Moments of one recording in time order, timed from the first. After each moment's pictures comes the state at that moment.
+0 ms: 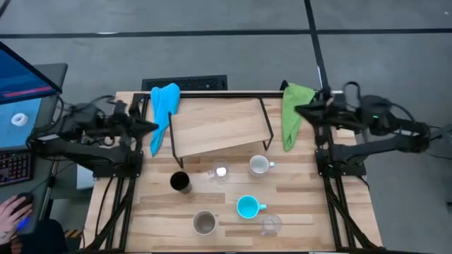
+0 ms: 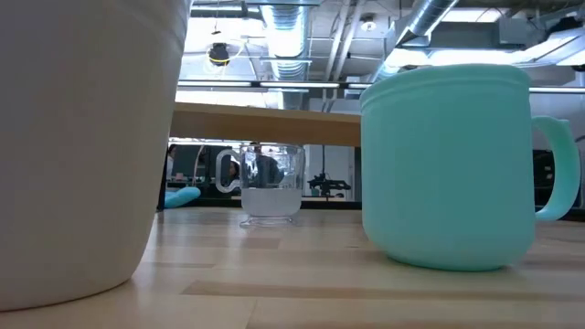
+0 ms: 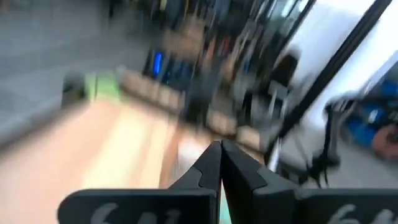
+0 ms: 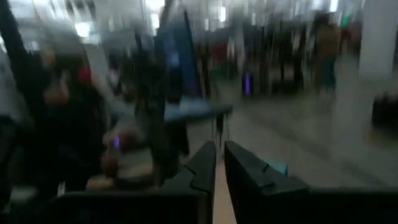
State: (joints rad) left arm -0.01 0.55 1.01 -0.60 -0.07 -0.47; right arm 0.01 0.66 1.01 -0.37 0.19 0.11
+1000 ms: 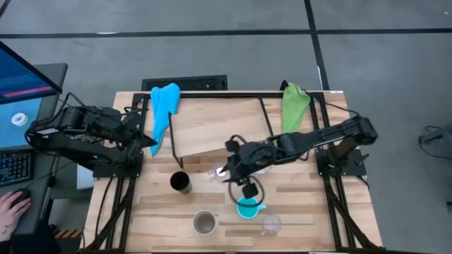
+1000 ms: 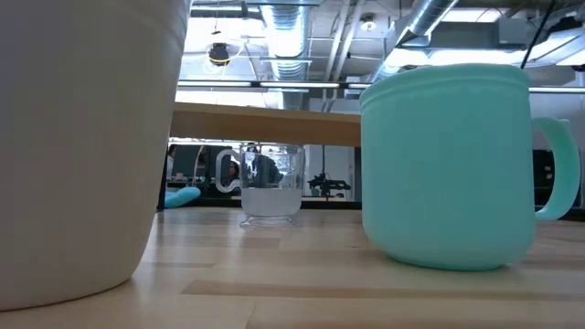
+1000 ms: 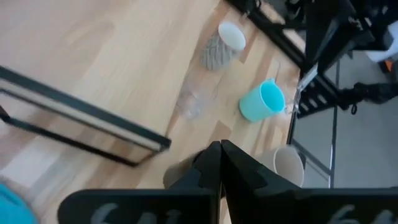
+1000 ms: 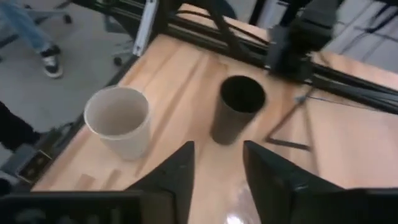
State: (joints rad) left arm -0.05 0.70 1.16 -1.12 0.01 -0.73; right arm 0.27 1.68 1.55 -0.50 -0.06 -0.21
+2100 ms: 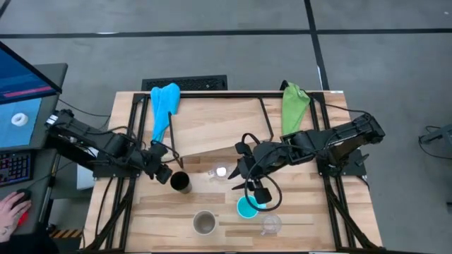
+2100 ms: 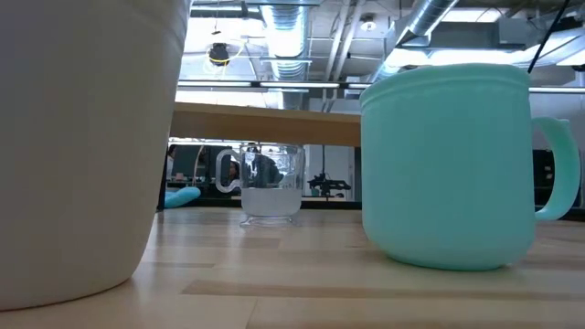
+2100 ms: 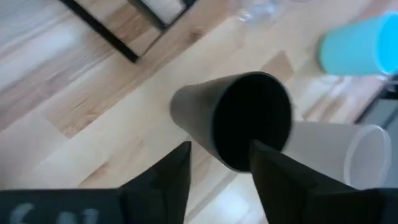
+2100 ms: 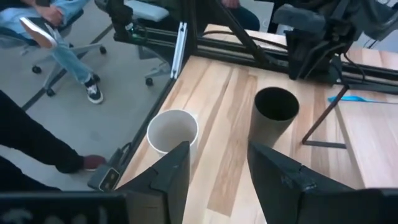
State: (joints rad) left arm -0.41 0.97 0.88 -0.97 -0.11 -1.36; right arm 0.33 1.59 1.61 -0.61 -0.08 -0.03
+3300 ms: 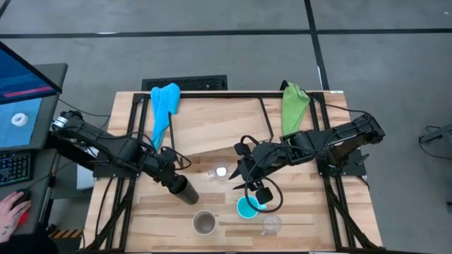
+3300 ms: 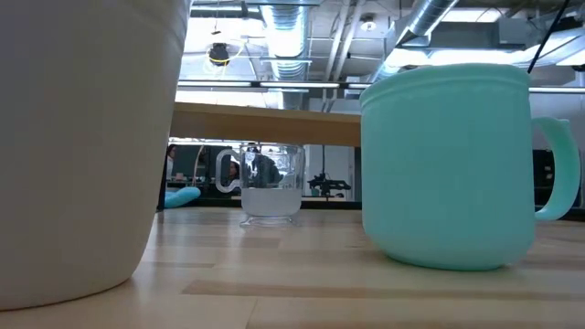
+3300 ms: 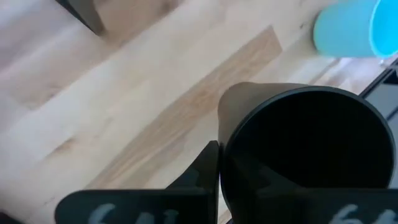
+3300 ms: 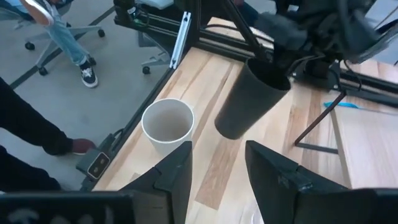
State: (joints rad) left arm -0.41 1.18 1.08 -1.02 -0.01 -1.40; right arm 0.33 1.59 1.61 -0.62 -0.08 -0.14
